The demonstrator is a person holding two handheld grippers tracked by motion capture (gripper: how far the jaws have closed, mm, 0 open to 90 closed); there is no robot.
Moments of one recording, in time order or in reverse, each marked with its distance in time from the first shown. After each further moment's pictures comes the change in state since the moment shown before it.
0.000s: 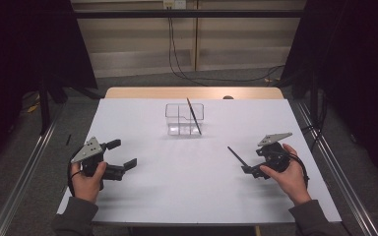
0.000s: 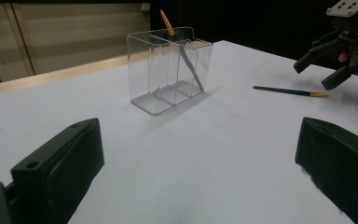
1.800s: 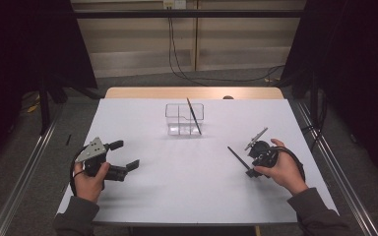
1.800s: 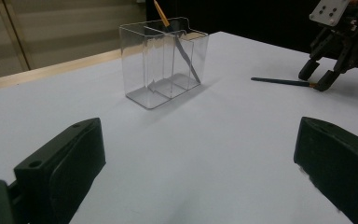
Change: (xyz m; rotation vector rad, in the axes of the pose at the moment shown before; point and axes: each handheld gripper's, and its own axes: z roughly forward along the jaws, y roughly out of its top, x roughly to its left) left arm -0.003 -0.001 0.006 0.024 -0.010 0.007; right arm 0.010 0.024 0.015 0.427 -0.017 -0.110
